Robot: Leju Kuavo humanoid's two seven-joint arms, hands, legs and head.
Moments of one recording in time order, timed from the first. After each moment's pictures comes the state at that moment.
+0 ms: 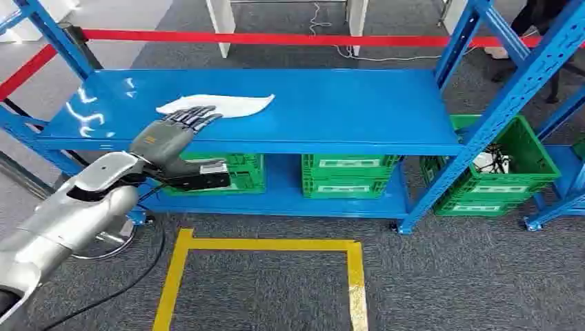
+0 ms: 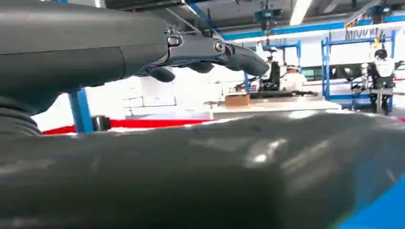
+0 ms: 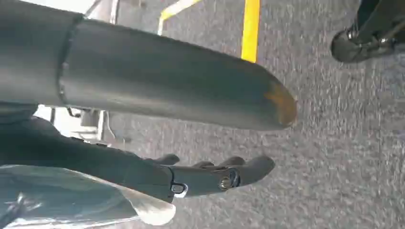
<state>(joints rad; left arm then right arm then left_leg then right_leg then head) -0.85 0.15 -0.70 -0.84 -0.98 0.20 -0.16 0.01 0.11 -1.21 -0.28 1.28 -0.07 0.15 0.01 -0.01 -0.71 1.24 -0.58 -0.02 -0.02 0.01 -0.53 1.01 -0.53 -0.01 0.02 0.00</state>
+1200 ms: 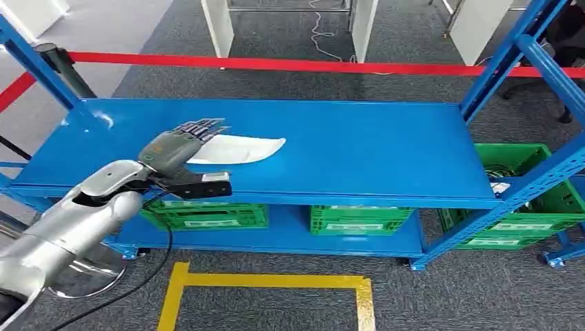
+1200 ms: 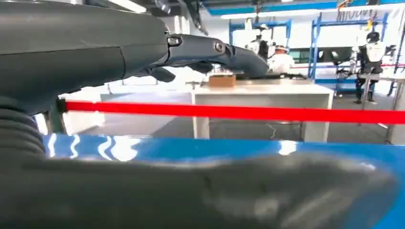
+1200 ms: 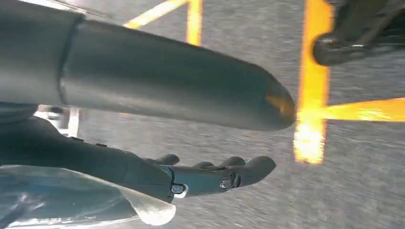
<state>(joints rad) -0.83 0.13 -0.72 -0.82 -0.89 0.17 -0.23 0.00 0.13 -1.26 -0.29 1.32 -0.07 0.10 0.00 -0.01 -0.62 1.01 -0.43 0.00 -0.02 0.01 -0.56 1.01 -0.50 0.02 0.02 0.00</state>
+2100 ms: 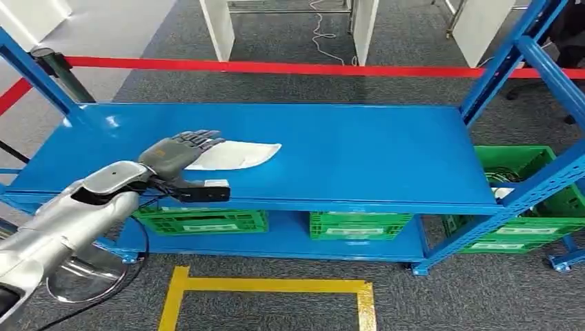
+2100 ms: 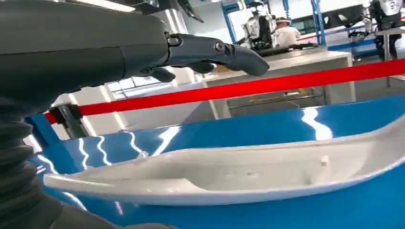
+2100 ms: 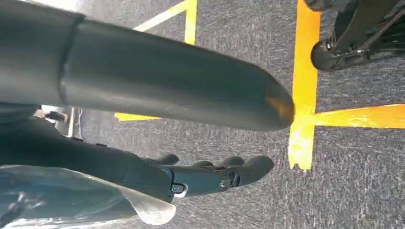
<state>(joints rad) -0.89 0.15 -0.81 -0.72 -0.96 0.09 -0.19 -0.01 0.14 -1.31 -0.30 1.34 -0.07 0.09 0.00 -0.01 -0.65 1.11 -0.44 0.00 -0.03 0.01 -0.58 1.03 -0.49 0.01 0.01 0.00</state>
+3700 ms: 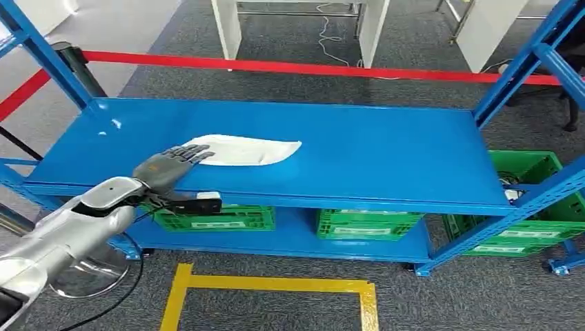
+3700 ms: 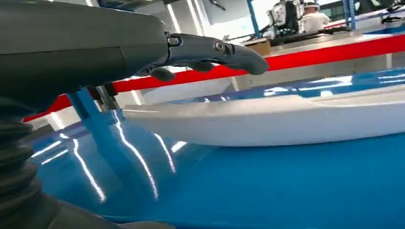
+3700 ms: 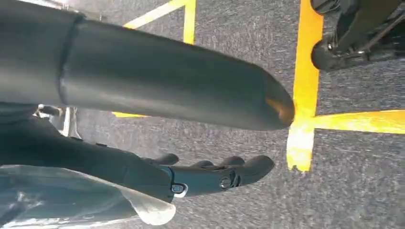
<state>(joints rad) -0.84 0.14 -0.84 -0.58 -0.94 0.22 -0.20 -0.01 0.14 -1.34 -0.32 1.38 -0.05 0.06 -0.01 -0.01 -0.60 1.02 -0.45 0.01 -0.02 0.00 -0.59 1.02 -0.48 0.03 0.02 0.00</state>
